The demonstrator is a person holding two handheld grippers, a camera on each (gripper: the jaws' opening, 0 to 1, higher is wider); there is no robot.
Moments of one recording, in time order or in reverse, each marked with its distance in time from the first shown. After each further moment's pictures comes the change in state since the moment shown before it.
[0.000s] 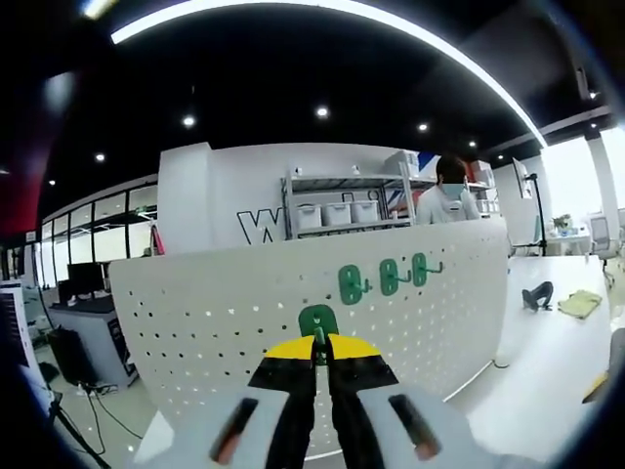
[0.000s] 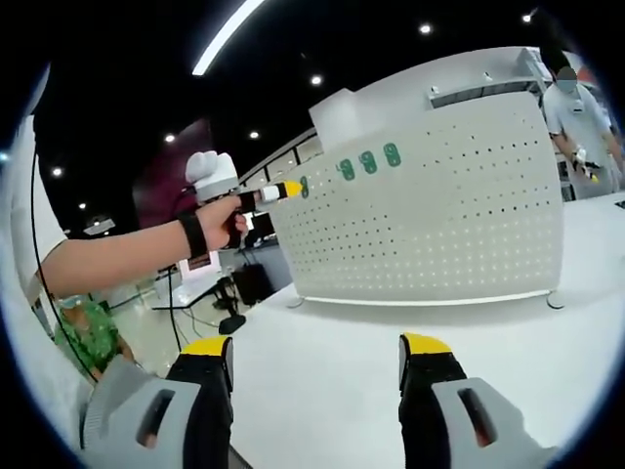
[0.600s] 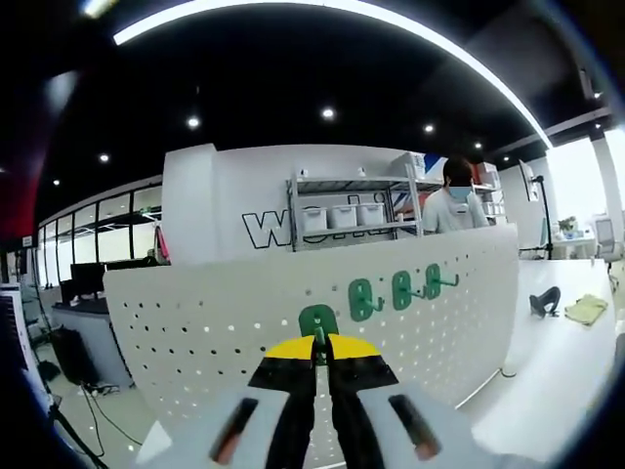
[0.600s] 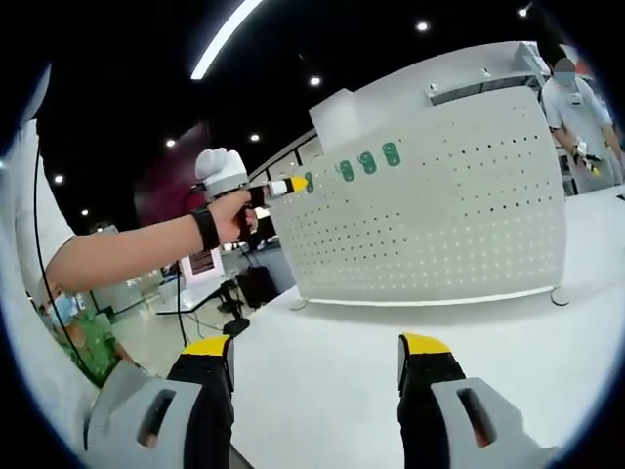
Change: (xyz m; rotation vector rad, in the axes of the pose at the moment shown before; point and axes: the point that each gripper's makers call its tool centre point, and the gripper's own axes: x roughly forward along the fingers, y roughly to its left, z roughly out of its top) left arm 0.025 0.004 0.012 0.003 -0.006 0.014; right arm 0.002 -0.002 0.001 0.031 -0.006 0.017
